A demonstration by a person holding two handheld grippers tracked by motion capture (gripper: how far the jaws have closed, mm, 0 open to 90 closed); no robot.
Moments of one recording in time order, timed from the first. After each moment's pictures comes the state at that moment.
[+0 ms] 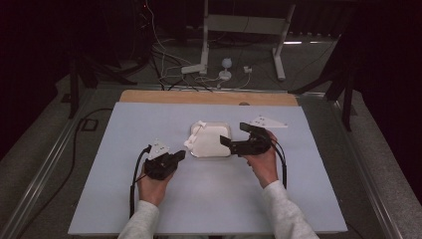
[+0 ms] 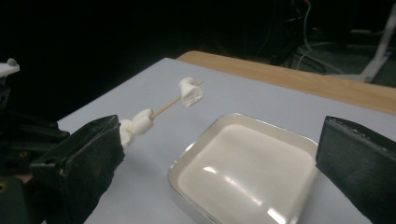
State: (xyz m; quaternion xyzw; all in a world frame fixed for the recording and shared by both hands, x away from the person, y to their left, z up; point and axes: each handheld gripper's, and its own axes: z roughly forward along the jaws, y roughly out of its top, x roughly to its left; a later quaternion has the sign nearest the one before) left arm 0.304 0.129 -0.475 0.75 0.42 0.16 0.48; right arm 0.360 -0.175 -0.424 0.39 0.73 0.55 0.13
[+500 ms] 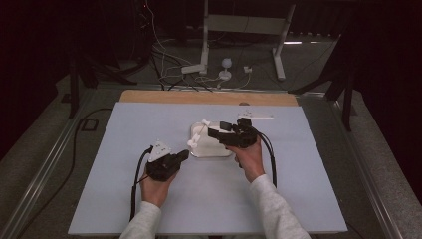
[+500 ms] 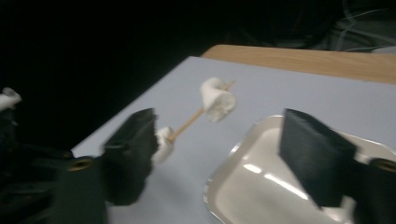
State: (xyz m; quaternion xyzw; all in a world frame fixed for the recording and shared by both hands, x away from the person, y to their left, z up) left arm 0.299 0.122 -0.471 0.74 0.41 0.16 0.51; right arm 0.385 -0.147 -0.432 0.40 0.72 0.56 0.03
